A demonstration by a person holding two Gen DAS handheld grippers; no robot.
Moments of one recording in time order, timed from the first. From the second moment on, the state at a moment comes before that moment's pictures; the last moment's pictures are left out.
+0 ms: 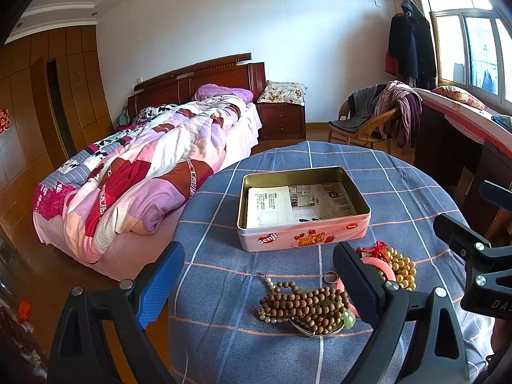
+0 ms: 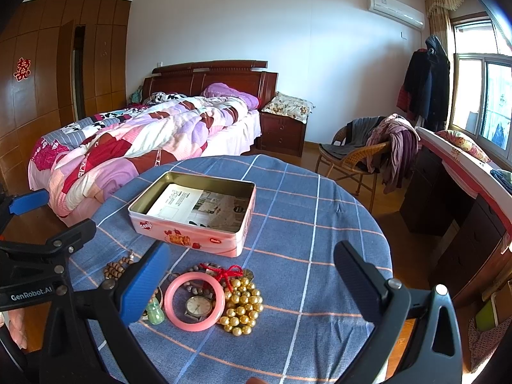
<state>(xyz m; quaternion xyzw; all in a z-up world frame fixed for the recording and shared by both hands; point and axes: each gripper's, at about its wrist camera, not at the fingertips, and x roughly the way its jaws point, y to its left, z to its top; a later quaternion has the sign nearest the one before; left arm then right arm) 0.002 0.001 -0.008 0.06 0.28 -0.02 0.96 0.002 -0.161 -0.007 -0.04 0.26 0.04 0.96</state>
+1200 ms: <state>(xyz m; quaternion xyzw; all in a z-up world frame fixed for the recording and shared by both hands) 0.001 0.000 -0.006 0.06 0.28 -0.02 0.96 0.003 -0.161 -0.011 -0.04 0.26 0.04 0.96</state>
